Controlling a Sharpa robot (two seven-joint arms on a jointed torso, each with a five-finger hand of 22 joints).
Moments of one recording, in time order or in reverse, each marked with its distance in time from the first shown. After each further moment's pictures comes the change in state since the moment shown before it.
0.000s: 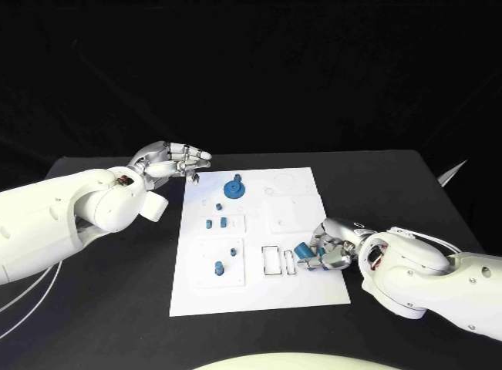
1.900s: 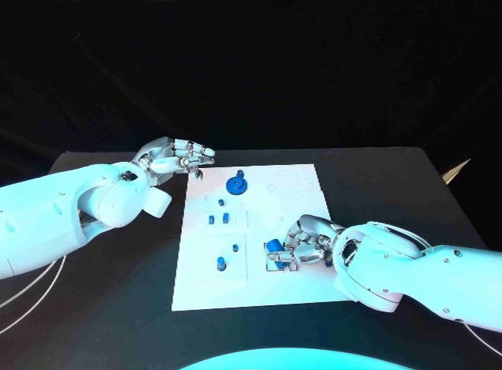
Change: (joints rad) left arm 0.000 -0.001 0.000 0.007 0.001 0.002 -0.006; left_hand 0.000 0.000 0.000 0.000 0.000 0.000 0.000 0.004 0.002 -0.004 -0.004 0.000 -0.002 0.000 0.000 0.000 0.000 0.000 0.004 -0.004 -0.004 -0.002; right arm 0.036 0.121 0.000 0.013 0.244 -0.026 -0.010; right_hand -0.060 0.054 0.021 0.005 -0.003 0.025 -0.004 0.030 0.004 0.000 -0.021 0.042 0.000 0.000 -0.014 0.008 0.000 0.000 0.000 -0.014 0.000 0.000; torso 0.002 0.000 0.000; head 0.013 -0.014
